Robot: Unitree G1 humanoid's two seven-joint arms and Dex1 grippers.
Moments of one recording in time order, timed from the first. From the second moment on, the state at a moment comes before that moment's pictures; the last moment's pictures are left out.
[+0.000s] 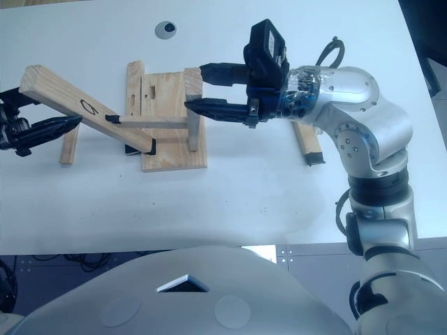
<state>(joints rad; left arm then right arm) 0.06 0.88 0.42 -0.16 -0.69 0.36 -1.31 -0.43 -0.56 0.19 -0.34 0.71 0.64 0.91</state>
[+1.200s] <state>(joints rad) 0.15 0.81 0.21 -0.22 -0.64 0.22 -1.03 -0.43 -0.57 0.23 -0.31 0.57 0.48 0.96</state>
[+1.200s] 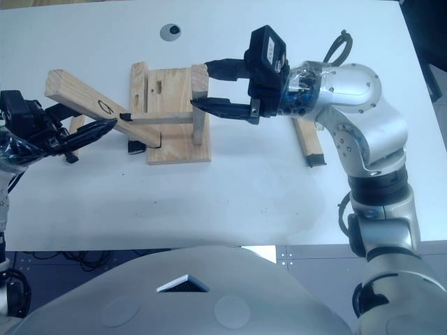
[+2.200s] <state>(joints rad) 0.11 0.74 0.05 -0.66 -0.87 0.63 -0.85 -0.50 -0.47 -0.07 0.00 0.54 0.49 0.75</state>
